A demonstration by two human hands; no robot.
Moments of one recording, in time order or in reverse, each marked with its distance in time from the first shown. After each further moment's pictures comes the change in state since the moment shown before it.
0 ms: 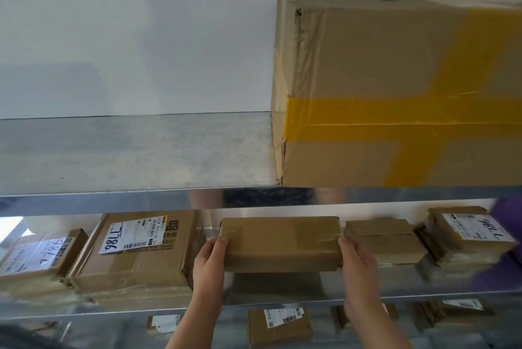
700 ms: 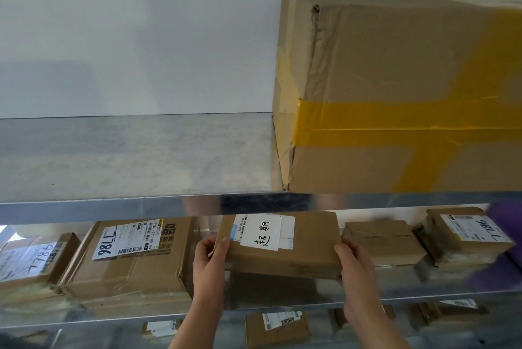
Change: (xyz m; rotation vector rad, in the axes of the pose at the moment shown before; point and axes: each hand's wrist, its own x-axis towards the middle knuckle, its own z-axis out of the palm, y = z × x) left_hand 0.014 -0.007 0.000 -0.074 -0.002 0.013; right_hand 0.009 0.012 0.005 -0.003 -0.016 0.050
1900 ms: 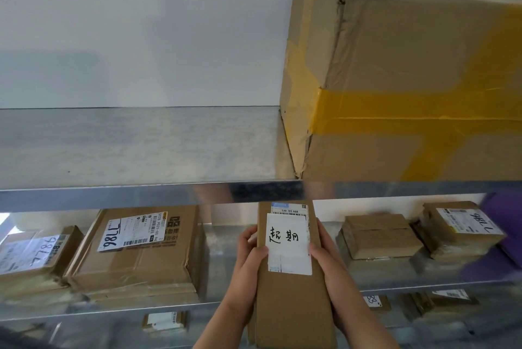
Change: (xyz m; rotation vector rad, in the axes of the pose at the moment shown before) left_hand -0.030 -0.012 0.019 -0.057 -0.487 -0.052; right_hand -0.047 -0.012 0.020 0.103 -0.508 0.010
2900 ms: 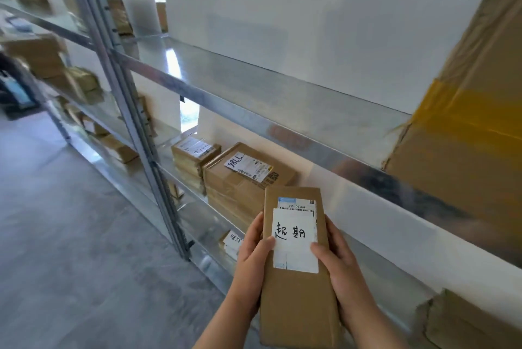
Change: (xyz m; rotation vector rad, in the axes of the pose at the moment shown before) left_hand -0.101 -0.013 0.017 -0.227 0.639 0.326; right_hand 0.015 0.000 0.026 -0.180 -0.598 0.087
